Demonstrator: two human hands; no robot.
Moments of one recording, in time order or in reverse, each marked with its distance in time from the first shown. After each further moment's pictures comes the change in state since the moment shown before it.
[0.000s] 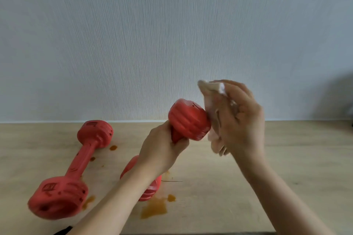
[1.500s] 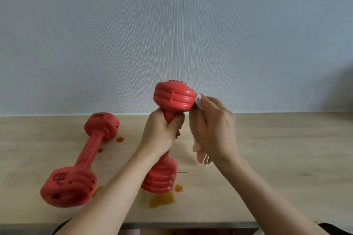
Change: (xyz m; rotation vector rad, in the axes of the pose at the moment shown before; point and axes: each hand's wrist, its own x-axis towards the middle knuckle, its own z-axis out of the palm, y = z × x) left_hand 0.008 -0.007 -0.006 -0.353 0.131 -0.145; right_hand -0.030 0.028 0.048 -0.173 -0.117 0.013
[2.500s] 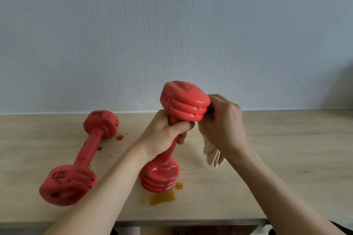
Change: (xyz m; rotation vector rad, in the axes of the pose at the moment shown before) left_hand -0.004 0.008 -0.008 -0.235 -0.364 -0.011; right_hand 0.010 0.010 -0.014 -0.074 -0.065 -0.072
